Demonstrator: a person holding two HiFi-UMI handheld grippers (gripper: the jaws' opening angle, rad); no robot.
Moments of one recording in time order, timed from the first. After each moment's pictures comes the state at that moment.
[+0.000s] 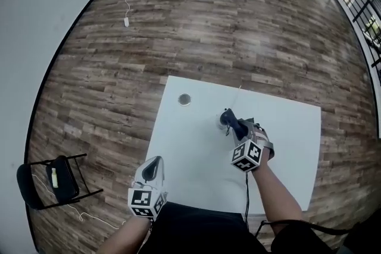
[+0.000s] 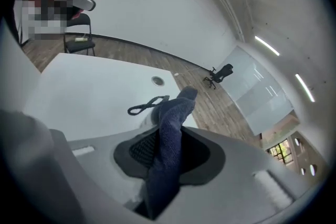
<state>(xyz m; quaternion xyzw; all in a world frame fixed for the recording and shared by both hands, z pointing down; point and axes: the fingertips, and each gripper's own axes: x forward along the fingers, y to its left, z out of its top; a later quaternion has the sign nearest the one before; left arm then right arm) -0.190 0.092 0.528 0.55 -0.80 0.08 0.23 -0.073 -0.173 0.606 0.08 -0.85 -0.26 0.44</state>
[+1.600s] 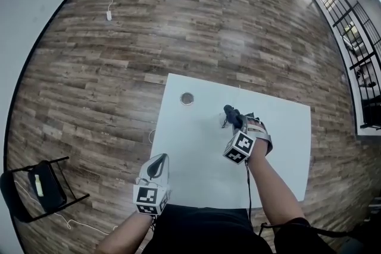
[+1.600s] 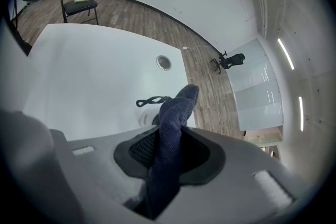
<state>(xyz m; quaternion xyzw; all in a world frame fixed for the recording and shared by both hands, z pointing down) -0.206 0.082 0.559 0.62 -0.75 0.04 0.24 -0.085 -0.180 0.612 0.08 -0.72 -0.35 0.59</state>
